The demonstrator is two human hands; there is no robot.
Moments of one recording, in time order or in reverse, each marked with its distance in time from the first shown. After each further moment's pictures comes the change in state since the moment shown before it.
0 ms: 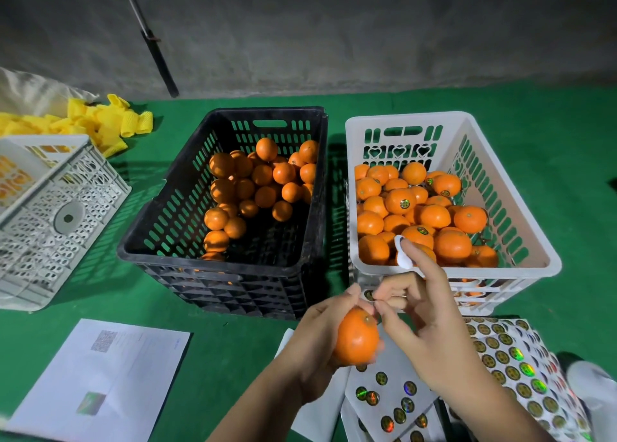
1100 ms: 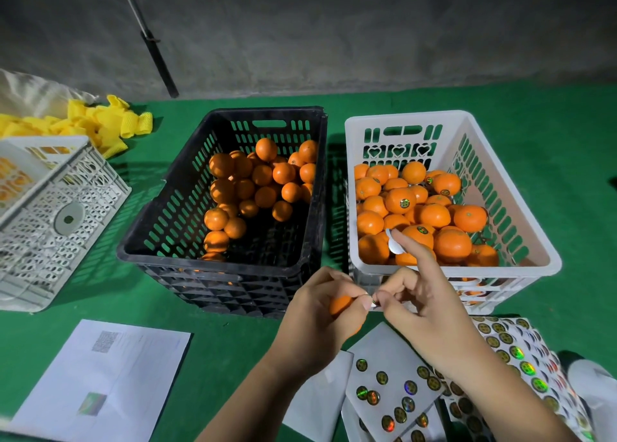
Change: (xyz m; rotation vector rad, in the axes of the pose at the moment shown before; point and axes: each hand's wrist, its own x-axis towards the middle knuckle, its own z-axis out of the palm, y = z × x) left_hand 0.005 0.011 -0.013 0.767 0.053 0.746; right_hand 0.018 0.010 -0.012 -0.070 -0.116 0.093
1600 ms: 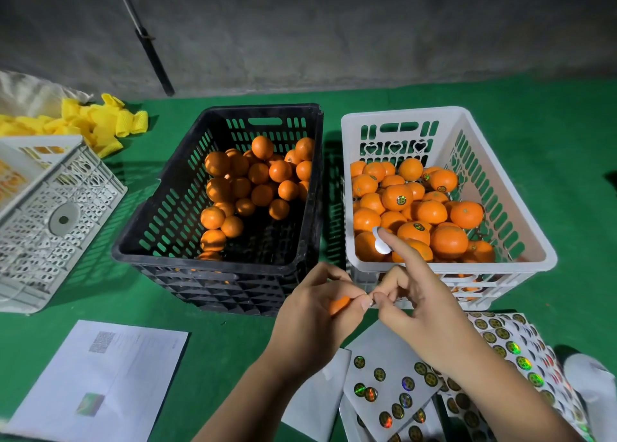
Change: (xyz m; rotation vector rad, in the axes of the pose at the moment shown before) left_hand -0.001 -0.003 0.000 0.225 0.038 0.128; right_hand 0.000 -0.002 -0.002 -0.126 -0.040 -0.031
